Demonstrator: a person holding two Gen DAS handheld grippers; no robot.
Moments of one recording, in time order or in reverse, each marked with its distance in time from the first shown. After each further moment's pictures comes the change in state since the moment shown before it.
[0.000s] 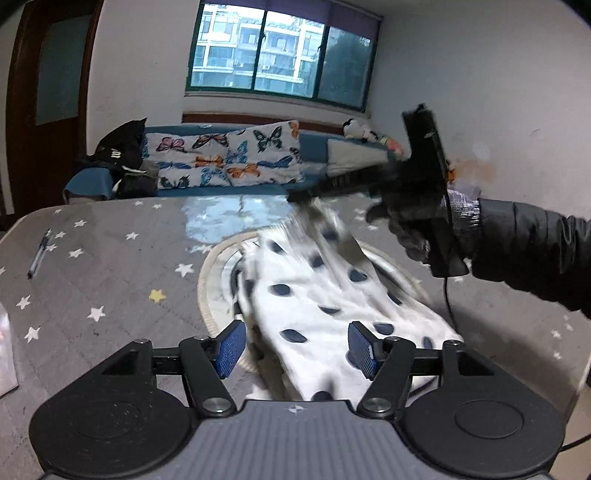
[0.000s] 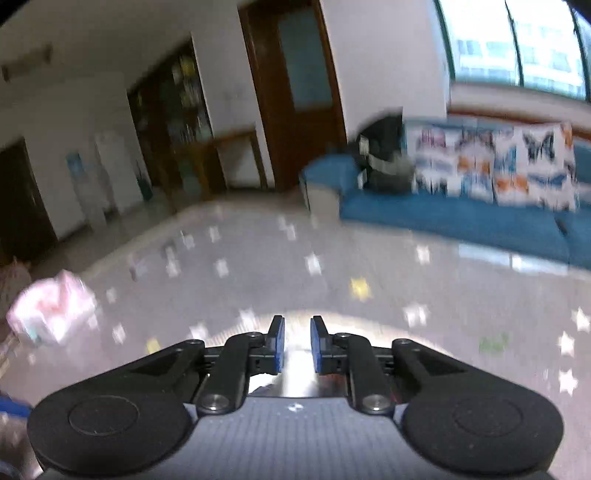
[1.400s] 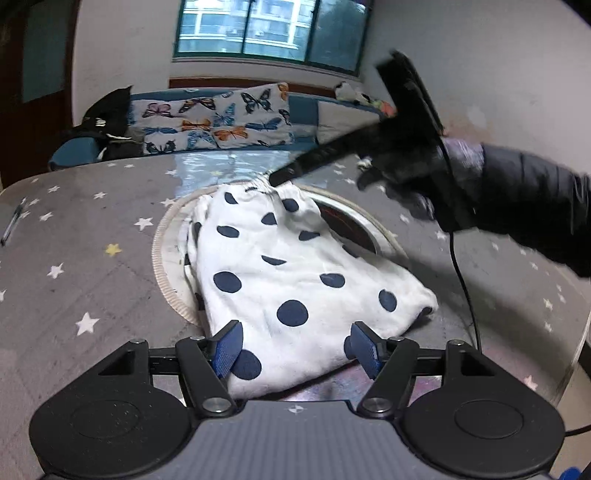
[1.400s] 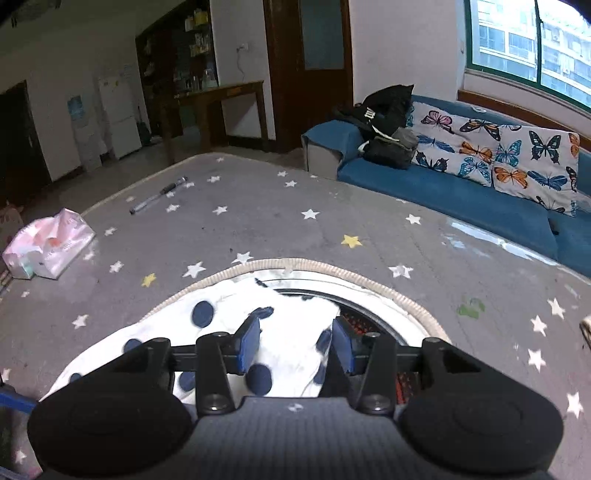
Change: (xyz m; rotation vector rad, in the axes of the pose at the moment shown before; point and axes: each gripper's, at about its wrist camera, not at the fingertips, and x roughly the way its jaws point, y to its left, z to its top) left arm 0.015 -0.030 -0.021 0.001 0.098 -0.056; right arm -0.029 0.009 -0.013 -0.109 0.117 -0.020
